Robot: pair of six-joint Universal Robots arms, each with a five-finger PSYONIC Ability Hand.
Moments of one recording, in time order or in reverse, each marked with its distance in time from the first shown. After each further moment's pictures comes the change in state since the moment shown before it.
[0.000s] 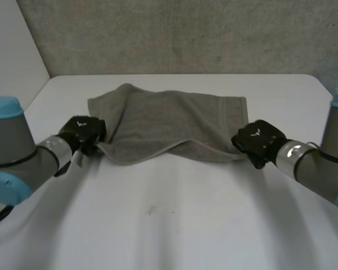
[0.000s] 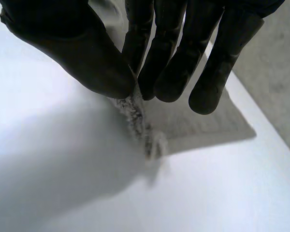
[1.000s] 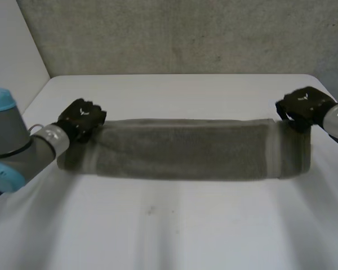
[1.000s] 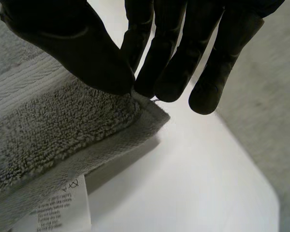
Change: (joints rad) left arm 0.027 -0.088 0.160 0.053 0.105 0.335; right arm -0.217 0.142 -0.376 0.125 -0.095 0.024; left_hand 0.013 0.000 0.000 0.000 0.001; right_hand 0.000 0.019 0.000 0.000 0.012
